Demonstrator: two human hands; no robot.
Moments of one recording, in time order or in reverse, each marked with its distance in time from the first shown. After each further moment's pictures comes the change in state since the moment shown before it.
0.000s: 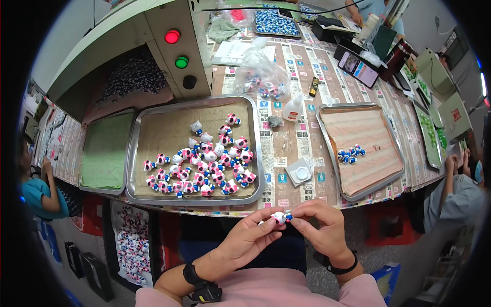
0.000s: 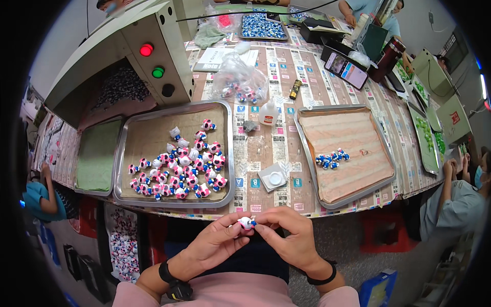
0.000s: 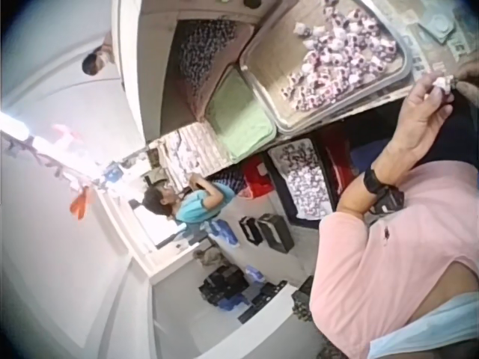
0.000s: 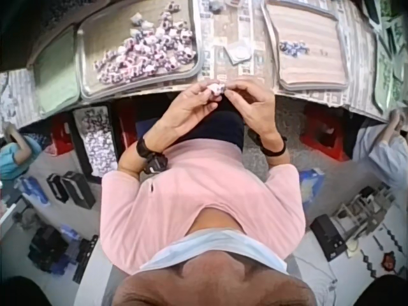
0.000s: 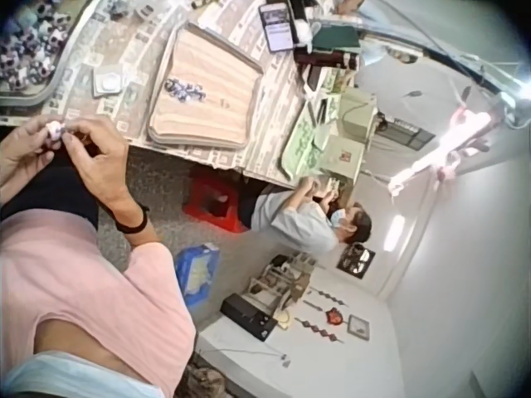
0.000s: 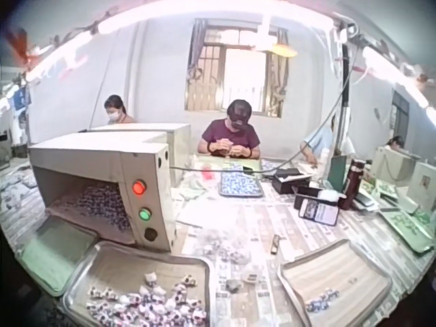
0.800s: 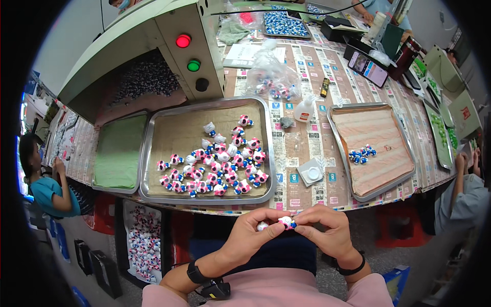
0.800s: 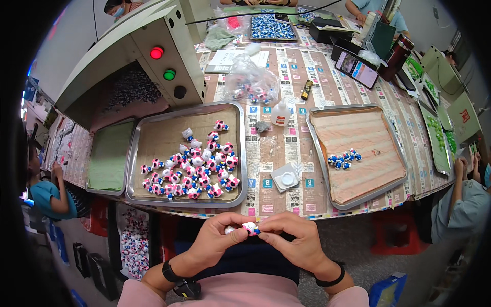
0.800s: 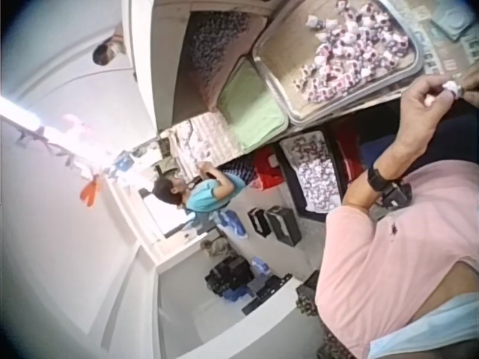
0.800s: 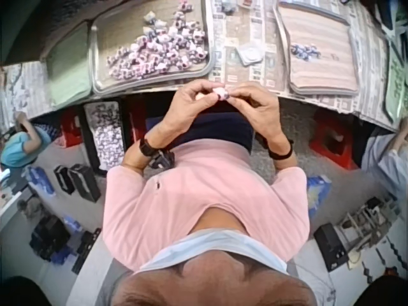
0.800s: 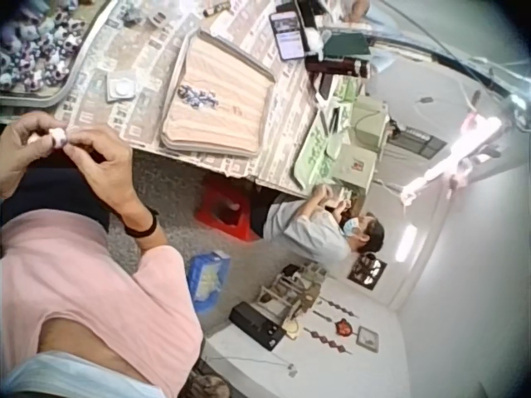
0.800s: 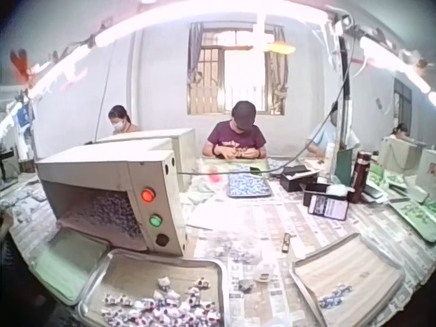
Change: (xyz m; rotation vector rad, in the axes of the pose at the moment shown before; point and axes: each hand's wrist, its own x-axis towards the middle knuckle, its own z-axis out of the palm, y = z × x) left_hand -0.012 0.013 0.014 0.740 0.117 0.364; right_hand -0.003 0.003 0.007 0.086 -0.047 -0.029
